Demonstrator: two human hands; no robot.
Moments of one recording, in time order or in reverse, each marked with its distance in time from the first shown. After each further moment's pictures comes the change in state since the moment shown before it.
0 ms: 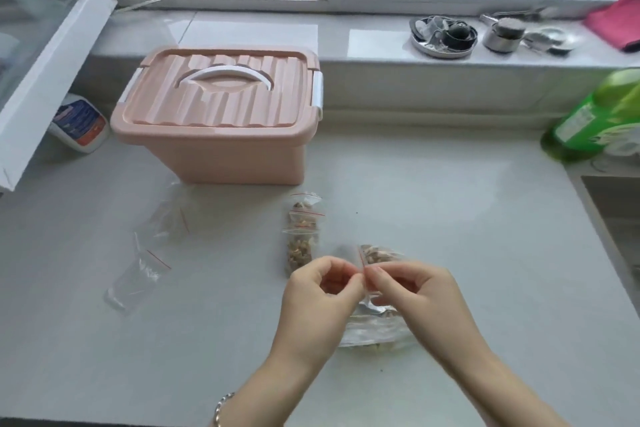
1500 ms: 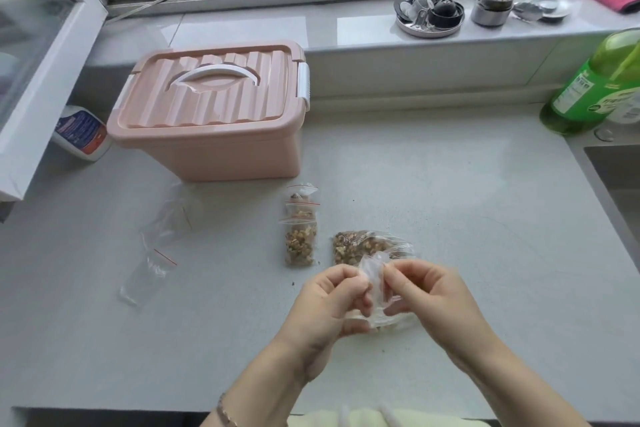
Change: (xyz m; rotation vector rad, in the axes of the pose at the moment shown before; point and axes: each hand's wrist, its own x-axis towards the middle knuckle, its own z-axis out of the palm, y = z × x) left_hand -0.012 -0.013 0.014 -0.318 -0.278 -0.318; right_hand -0.015 0.029 -0.026 0.123 -0.002 0.083
